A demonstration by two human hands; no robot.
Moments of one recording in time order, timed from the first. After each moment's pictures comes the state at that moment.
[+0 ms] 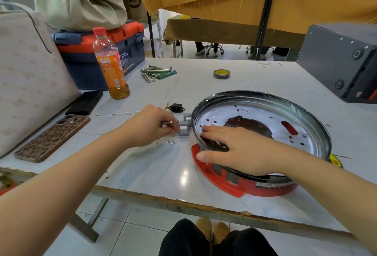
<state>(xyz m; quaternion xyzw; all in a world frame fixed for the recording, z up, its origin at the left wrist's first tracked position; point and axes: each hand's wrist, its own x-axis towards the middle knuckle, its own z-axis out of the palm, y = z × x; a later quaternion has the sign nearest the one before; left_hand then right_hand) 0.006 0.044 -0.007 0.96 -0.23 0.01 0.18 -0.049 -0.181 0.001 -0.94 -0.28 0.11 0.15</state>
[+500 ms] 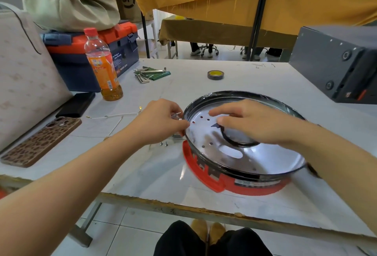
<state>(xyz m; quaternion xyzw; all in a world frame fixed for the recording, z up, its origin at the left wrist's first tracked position) -0.001 0.004 0.007 0.95 -0.11 0.03 0.30 -0.032 -0.210 0.030 -0.93 -0.20 0.06 0.30</state>
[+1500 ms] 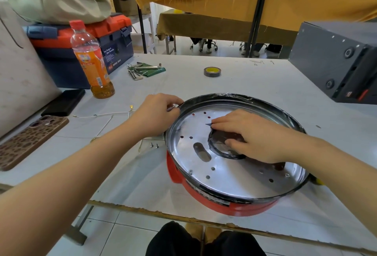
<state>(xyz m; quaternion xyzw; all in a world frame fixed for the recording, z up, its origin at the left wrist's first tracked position) 0.033 -0.007 -0.004 0.95 -0.13 0.06 0.27 -0.018 -0.235 0.004 -0.95 -0.31 0.01 0.05</state>
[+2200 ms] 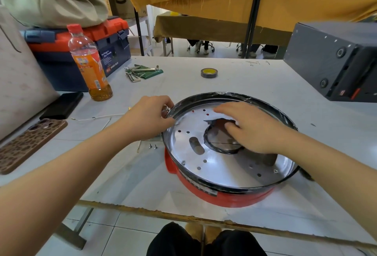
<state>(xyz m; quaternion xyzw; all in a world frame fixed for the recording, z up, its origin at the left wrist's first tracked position) 0.023 0.002 0.006 0.97 -0.14 0.04 0.19 -0.015 -0.230 0.004 -0.97 -0.21 -0.04 0.13</state>
